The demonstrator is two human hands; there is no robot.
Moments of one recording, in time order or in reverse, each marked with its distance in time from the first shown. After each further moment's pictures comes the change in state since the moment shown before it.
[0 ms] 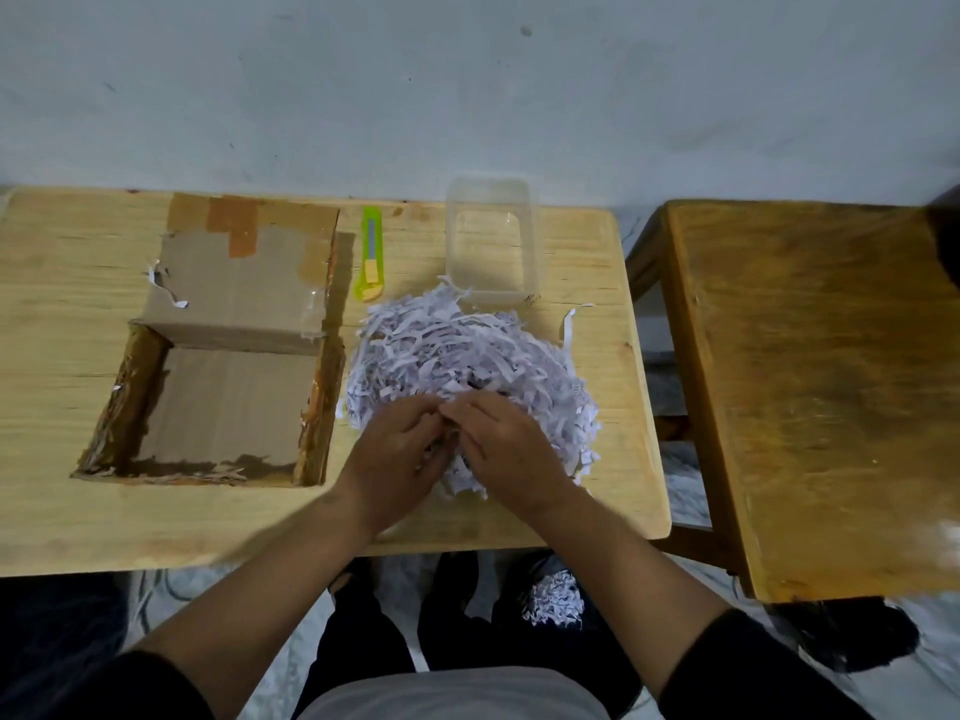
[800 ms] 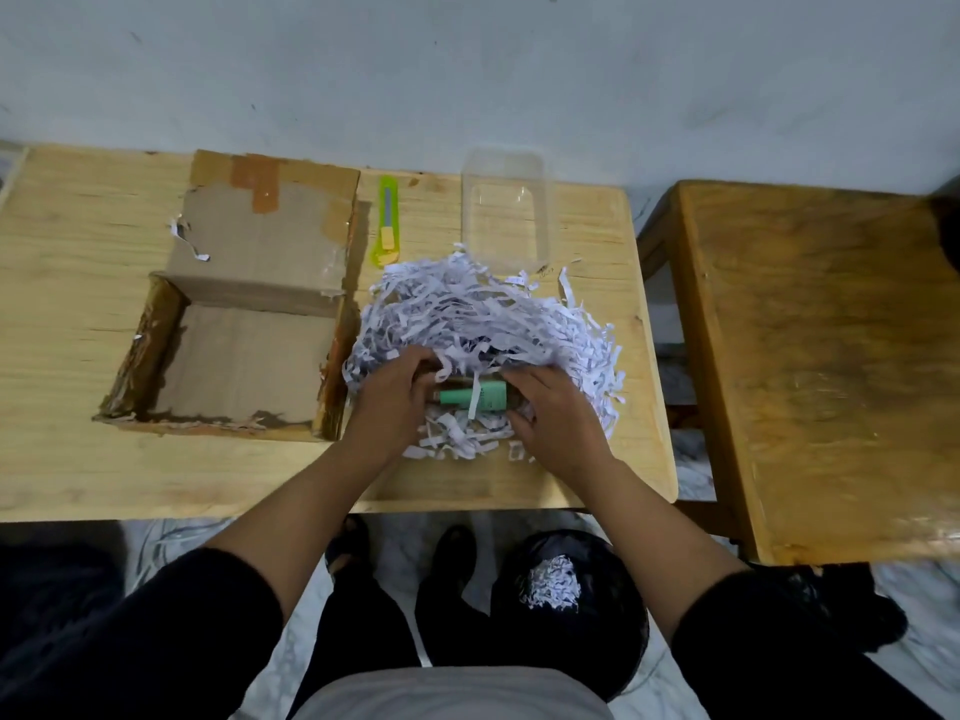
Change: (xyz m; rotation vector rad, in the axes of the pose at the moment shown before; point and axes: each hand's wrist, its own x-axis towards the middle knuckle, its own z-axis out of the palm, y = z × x) left_hand 0.001 -0.016 0.008 -0.192 0.068 -0.462; right_hand -0.033 0.038 0.006 -0.070 -0.131 0.250
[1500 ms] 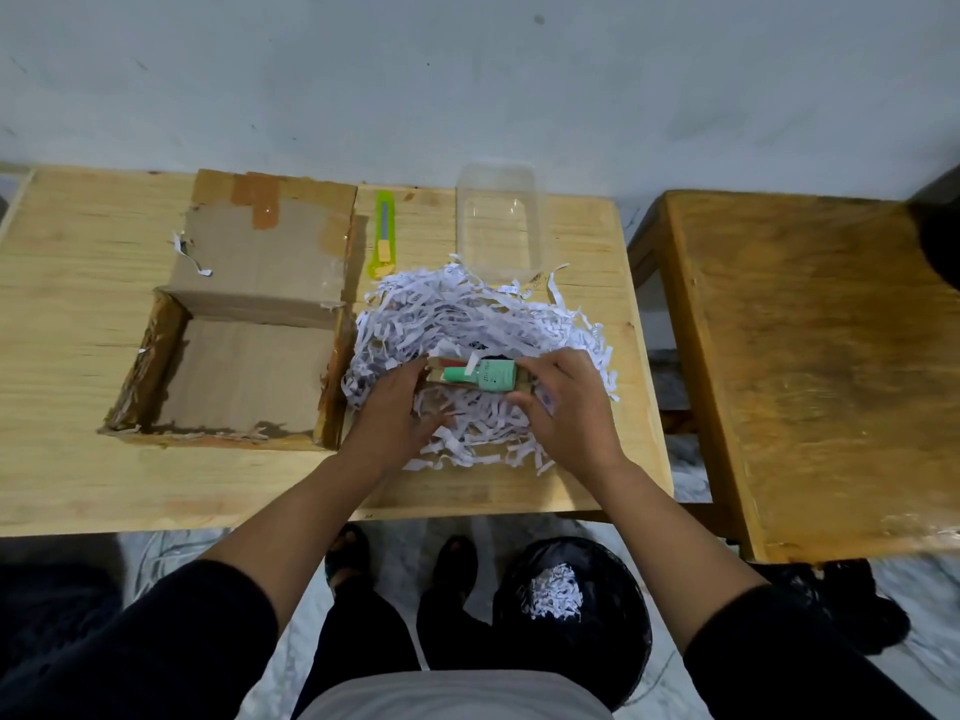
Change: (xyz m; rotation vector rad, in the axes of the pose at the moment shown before) left_hand -0.004 -0.014 0.006 0.008 -0.109 -0.029; right_hand 0.002 -0.009 -0.027 0.067 0.190 0.054
